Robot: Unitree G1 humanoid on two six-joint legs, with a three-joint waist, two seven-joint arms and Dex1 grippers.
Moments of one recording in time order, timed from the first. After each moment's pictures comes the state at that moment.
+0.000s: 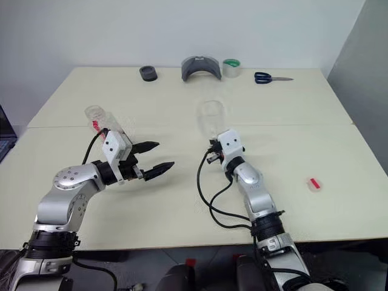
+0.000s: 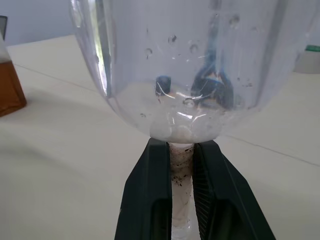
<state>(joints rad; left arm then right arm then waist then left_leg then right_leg) -0.31 0.63 0.11 -0.05 -0.36 0.34 -0.90 -0.60 0.05 0.12 0.38 0.00 0.02 0.34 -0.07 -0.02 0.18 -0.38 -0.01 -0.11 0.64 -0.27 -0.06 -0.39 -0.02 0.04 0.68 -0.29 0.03</state>
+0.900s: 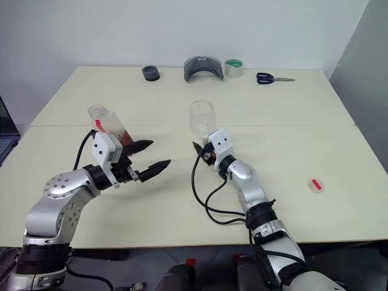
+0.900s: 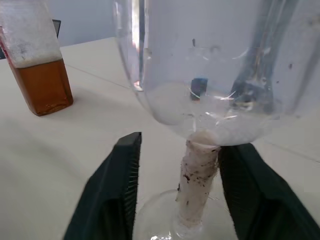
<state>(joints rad) -0.25 0.62 0.15 -0.18 -0.43 0.37 -0.81 -0.68 0.04 0.12 0.59 0.03 -0.09 0.43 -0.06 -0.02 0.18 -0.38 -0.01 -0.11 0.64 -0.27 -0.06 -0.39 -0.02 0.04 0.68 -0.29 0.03</state>
